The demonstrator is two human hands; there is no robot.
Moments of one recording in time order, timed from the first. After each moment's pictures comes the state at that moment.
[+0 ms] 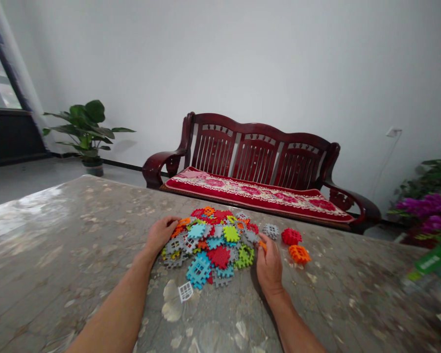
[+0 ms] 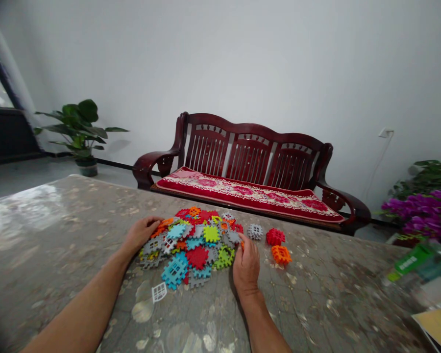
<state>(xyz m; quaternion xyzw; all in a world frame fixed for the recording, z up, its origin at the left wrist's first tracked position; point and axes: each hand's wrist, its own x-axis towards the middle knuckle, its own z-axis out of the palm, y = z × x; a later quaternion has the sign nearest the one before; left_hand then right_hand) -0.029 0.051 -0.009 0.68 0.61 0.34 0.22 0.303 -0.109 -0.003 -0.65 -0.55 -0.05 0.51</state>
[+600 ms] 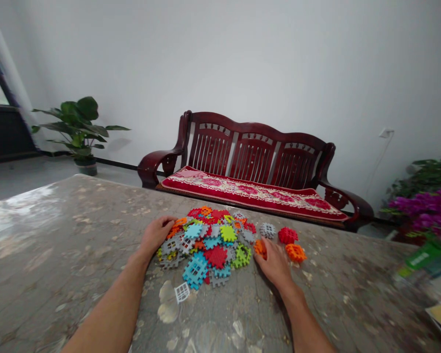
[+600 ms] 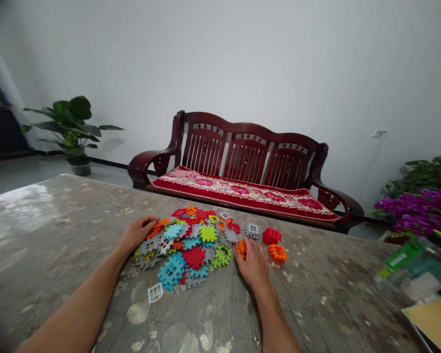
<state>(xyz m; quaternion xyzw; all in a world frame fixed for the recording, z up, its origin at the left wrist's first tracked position) -0.031 0.053 -0.008 0.68 0.61 0.34 0.23 0.358 -0.108 -0.026 -0.71 -0.62 -0.11 0.31</state>
